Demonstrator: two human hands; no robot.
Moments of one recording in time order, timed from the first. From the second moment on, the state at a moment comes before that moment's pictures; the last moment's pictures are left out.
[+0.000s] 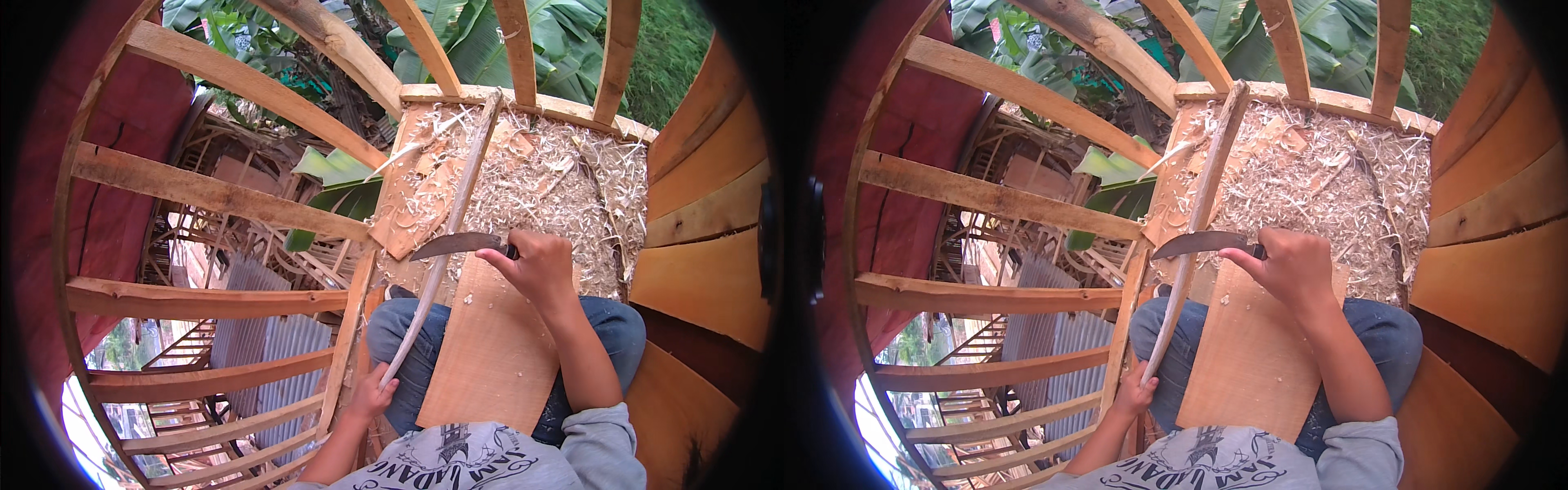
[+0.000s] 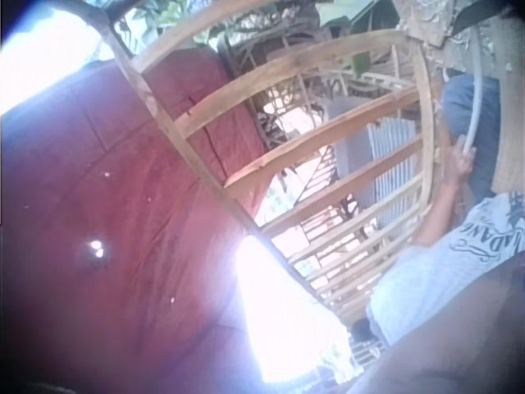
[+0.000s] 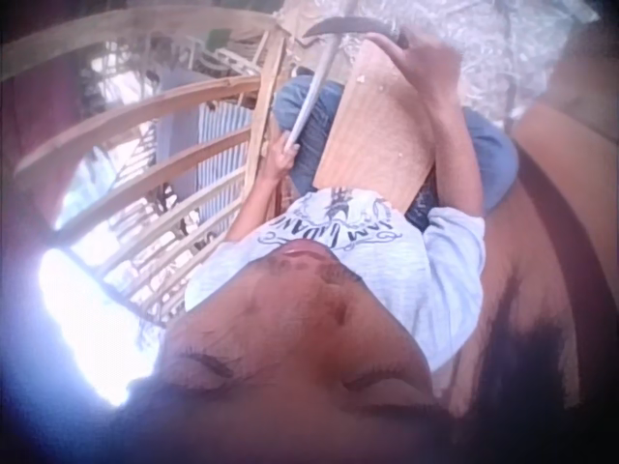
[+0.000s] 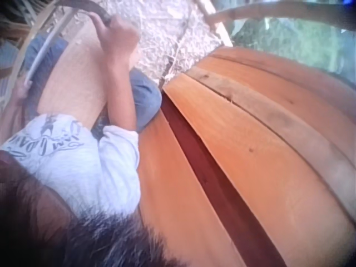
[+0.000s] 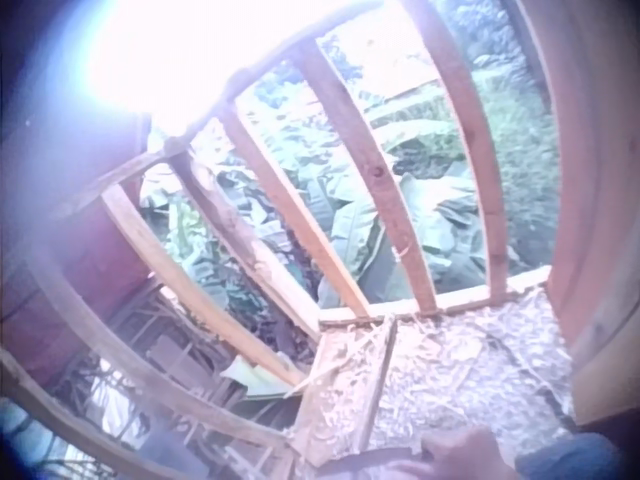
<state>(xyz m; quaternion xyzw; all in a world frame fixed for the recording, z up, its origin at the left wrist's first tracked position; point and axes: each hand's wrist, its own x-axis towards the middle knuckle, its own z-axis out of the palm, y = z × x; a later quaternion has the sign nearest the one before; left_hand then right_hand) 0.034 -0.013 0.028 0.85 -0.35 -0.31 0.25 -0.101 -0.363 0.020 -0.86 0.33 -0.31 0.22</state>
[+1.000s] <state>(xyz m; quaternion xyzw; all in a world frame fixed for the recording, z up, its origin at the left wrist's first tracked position) 0.024 -0.012 0.021 0.87 -0.39 -0.22 0.21 -0.107 -0.332 0.036 -0.90 0.23 -0.26 0.27</state>
